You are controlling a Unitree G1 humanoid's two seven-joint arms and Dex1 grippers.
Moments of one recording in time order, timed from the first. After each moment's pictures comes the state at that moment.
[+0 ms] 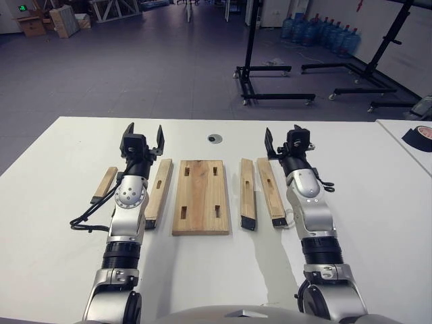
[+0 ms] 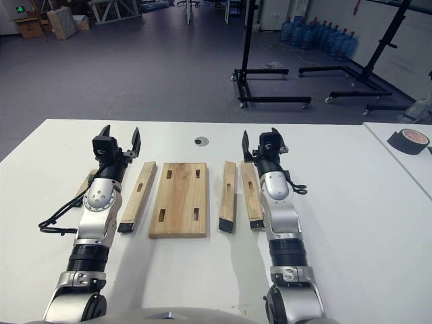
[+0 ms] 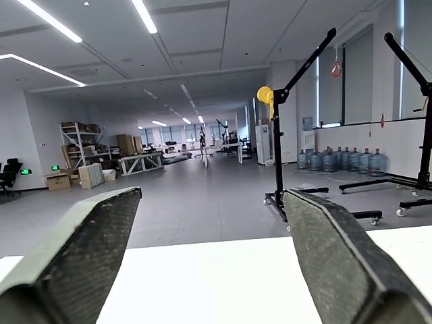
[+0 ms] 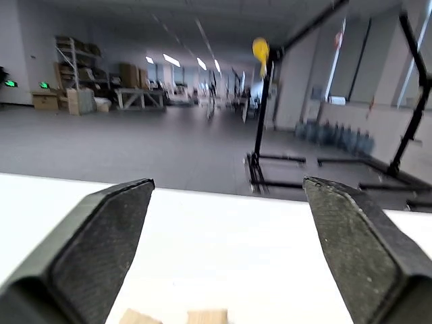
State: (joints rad) left arm -0.30 0.13 0.09 0.14 0.02 -0.16 -0.01; right arm -0.33 -0.12 -0.11 0.06 0.04 0.17 0.03
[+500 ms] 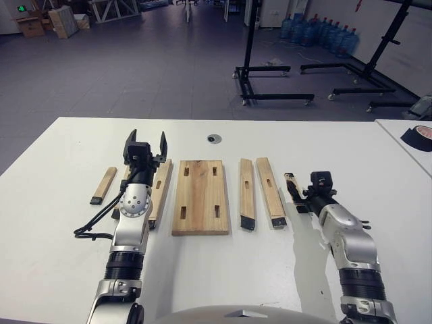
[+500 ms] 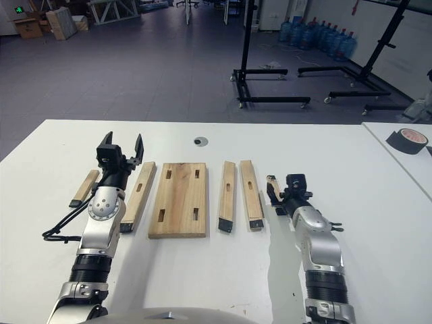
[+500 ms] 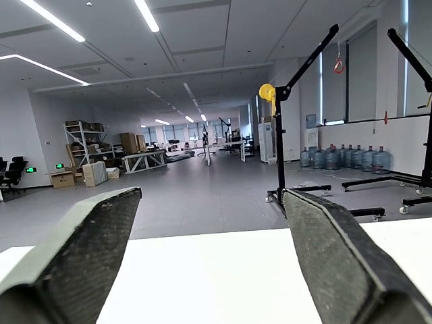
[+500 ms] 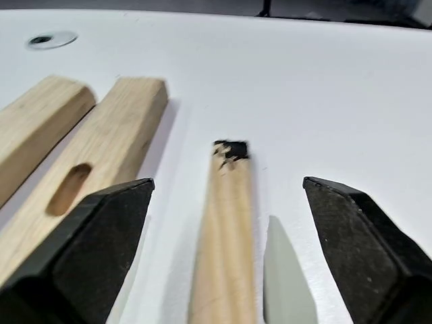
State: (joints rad) left arm -0.23 0.10 0.06 0.09 0.05 -0.17 0.03; right arm -0.09 -0.28 -0.18 0.00 0.17 0.52 0.22
